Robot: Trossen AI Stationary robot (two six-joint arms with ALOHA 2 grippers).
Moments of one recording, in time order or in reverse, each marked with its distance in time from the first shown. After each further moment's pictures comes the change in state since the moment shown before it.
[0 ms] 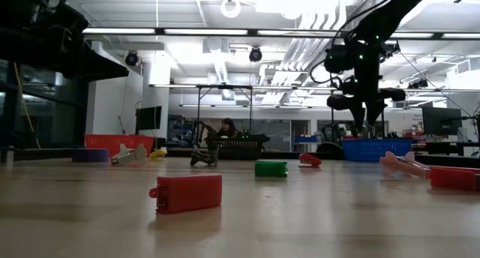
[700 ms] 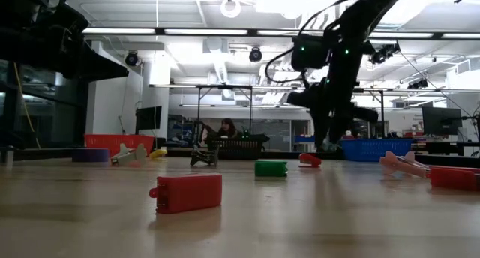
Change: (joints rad) left arm 0.000 0.000 0.000 0.000 0.000 0.000; right arm 0.525 0.093 -0.070 0.177 -0.221 0.372
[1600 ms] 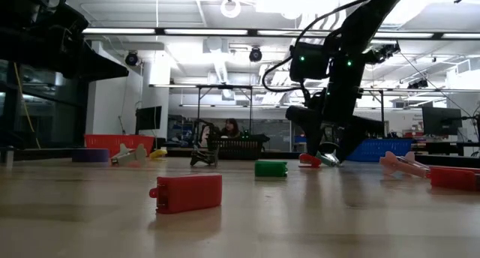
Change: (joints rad) left arm 0.000 0.000 0.000 0.000 0.000 0.000; right arm 0.099 0.076 -0.059 0.102 0.081 0.144
